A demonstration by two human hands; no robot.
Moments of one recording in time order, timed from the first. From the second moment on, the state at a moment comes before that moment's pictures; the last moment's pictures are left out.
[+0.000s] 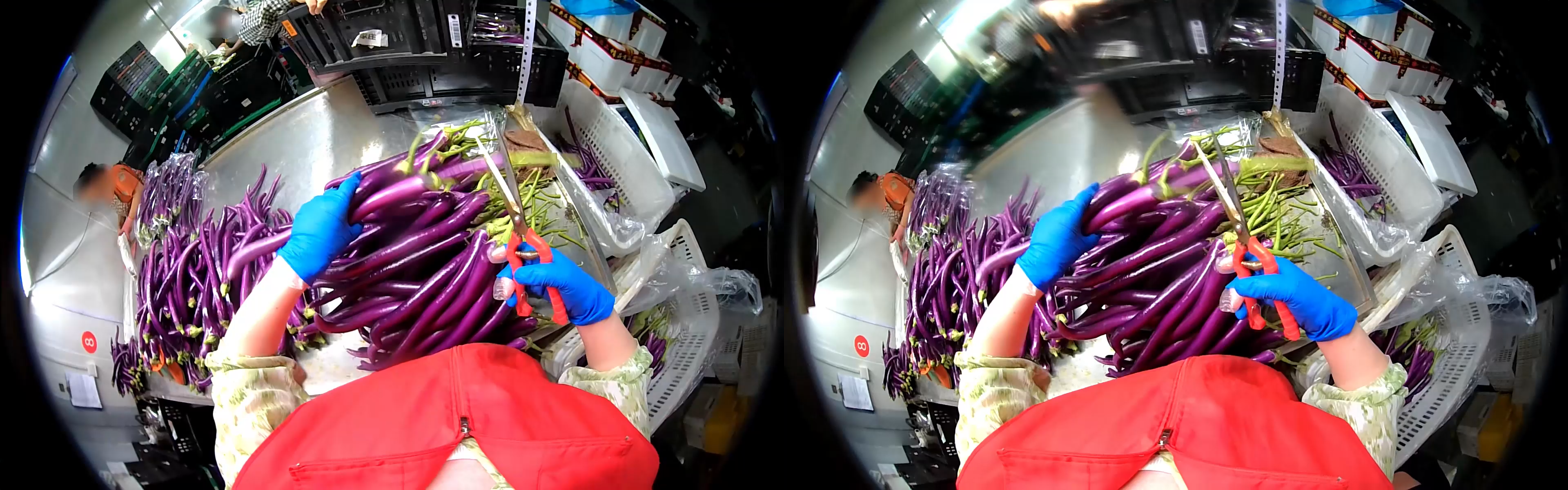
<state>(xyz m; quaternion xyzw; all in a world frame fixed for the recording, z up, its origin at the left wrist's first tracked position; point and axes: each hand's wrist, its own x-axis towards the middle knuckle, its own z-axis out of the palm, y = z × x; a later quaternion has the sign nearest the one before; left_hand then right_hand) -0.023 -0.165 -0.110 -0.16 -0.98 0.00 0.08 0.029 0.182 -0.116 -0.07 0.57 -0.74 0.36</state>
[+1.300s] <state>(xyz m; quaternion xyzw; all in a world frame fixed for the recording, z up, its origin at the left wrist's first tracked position) 0.032 -0.163 -0.036 -0.07 -0.83 -0.54 -0.14 0.023 0.187 -0.079 -0.13 0.76 -0.53 0.35</state>
